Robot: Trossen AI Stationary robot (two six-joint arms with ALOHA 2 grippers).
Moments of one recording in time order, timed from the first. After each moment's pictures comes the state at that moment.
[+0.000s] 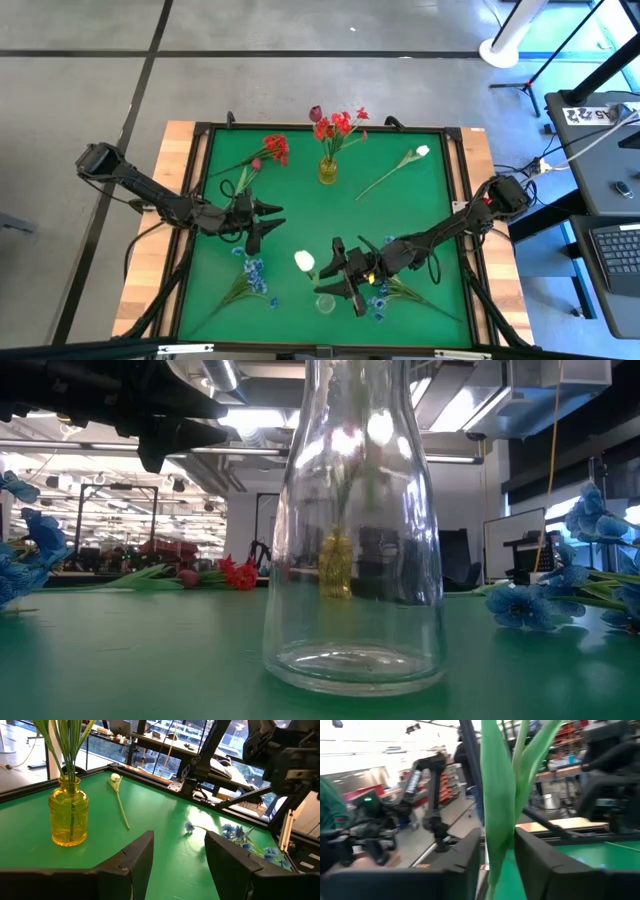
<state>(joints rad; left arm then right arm) -0.38 1.07 0.30 0.61 -0.65 -0.39 0.49 1.76 1.01 0.88 0.15 0.26</state>
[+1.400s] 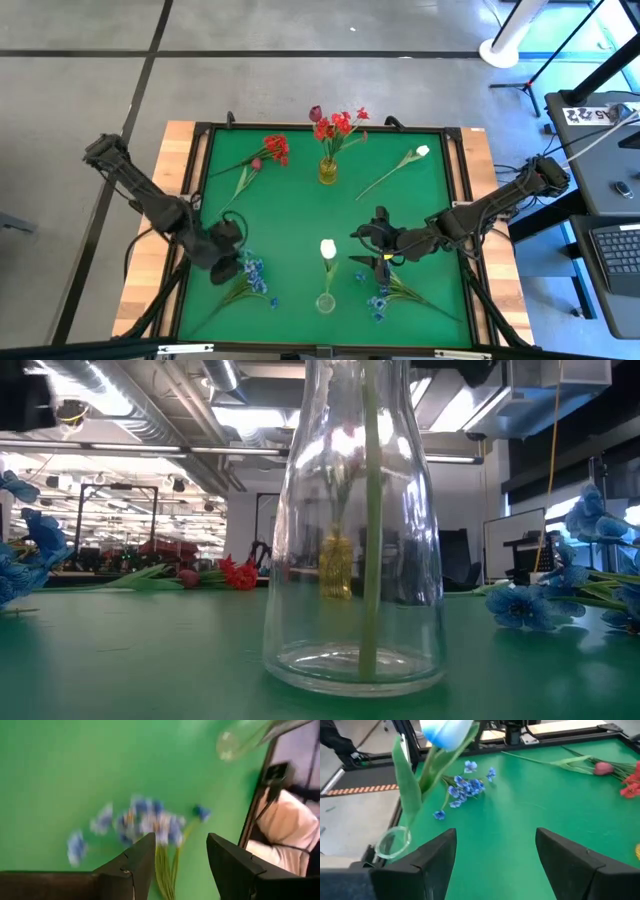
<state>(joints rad) -0.69 1.06 0.81 -0.75 -0.21 -1.21 0.49 1.34 1.01 -0.18 0.41 0.36</state>
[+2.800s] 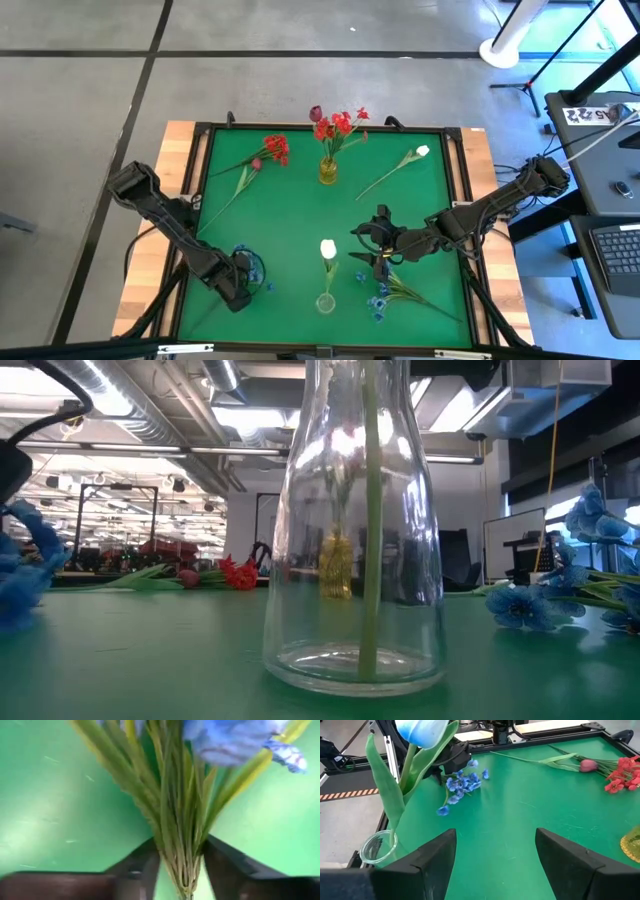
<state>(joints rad) -0.75 1.62 0.81 -0.66 0.08 -1.54 0.49 1.34 1.01 -0.19 0.46 0.39</state>
